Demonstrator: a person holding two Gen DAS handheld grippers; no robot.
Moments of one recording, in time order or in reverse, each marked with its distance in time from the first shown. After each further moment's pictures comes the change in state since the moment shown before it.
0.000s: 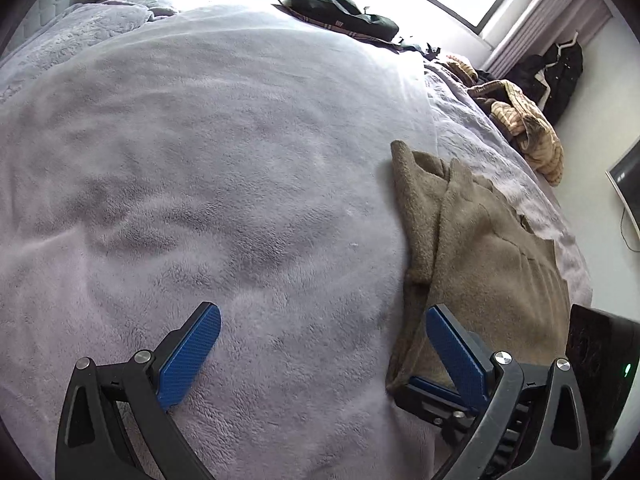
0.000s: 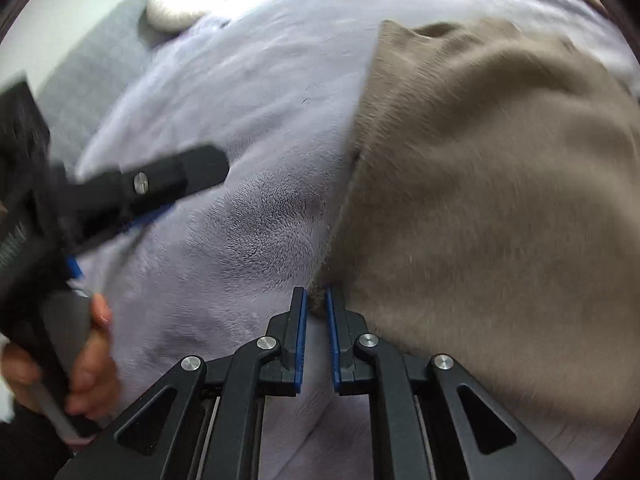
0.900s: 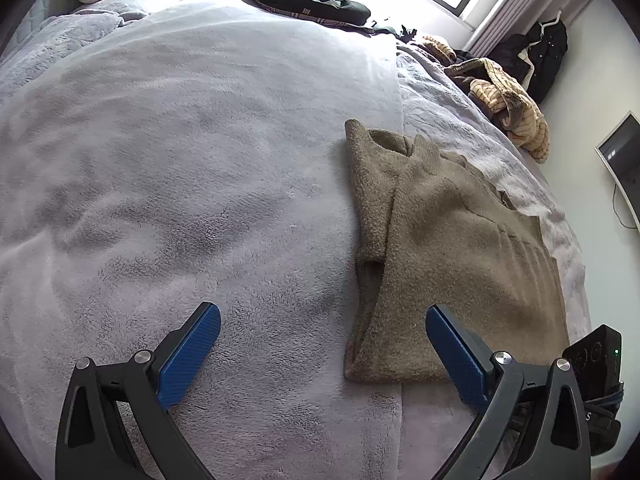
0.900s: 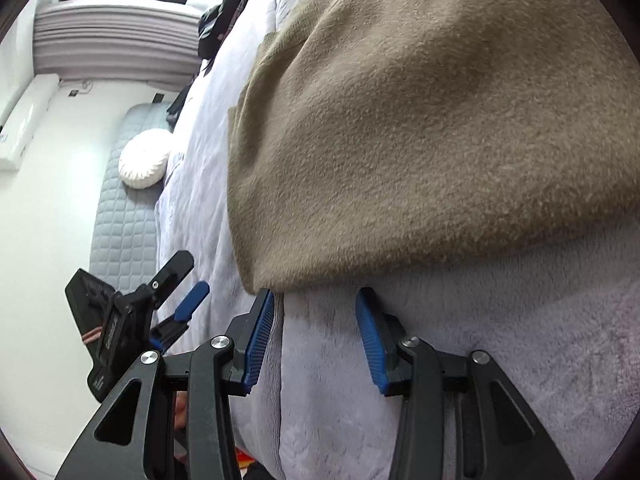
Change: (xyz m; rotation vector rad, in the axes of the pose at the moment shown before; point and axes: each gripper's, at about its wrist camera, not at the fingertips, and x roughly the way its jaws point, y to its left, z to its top) left arm 0.004 -0.038 -0.006 0.048 0.046 -0.034; right arm -0.061 -0.108 -0.057 0.573 -0.197 0.234
